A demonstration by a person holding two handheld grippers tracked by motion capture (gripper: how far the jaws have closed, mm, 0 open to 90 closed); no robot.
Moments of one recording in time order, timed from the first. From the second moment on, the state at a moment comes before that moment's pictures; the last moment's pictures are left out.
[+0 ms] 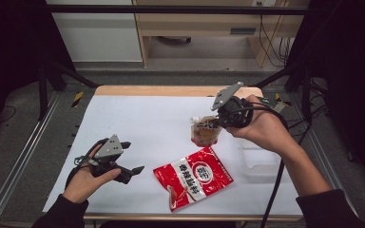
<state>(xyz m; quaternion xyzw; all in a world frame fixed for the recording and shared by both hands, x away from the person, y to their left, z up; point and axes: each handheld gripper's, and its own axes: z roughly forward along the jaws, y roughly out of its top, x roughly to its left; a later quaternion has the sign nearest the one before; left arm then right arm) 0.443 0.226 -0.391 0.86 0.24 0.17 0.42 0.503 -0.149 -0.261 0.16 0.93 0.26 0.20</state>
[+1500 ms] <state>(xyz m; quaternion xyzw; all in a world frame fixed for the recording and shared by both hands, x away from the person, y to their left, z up) 0.424 0.268 -0.449 0.84 0.30 0.21 0.39 0.530 -0.294 -0.258 0.27 0.87 0.28 0.30</state>
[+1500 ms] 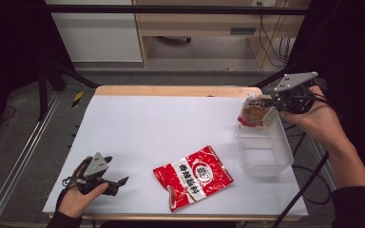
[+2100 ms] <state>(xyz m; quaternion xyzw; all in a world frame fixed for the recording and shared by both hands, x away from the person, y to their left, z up) 0.424 0.268 -0.451 0.85 0.30 0.20 0.39 0.531 -0.313 -0.277 0.29 0.86 0.28 0.31</state>
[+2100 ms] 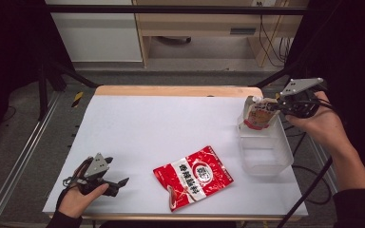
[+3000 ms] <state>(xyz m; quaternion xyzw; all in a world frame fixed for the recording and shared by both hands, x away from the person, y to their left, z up) 0.424 0.267 -0.452 0.85 0.30 0.20 0.39 0.538 -0.317 -0.314 0.29 0.87 0.27 0.28</state>
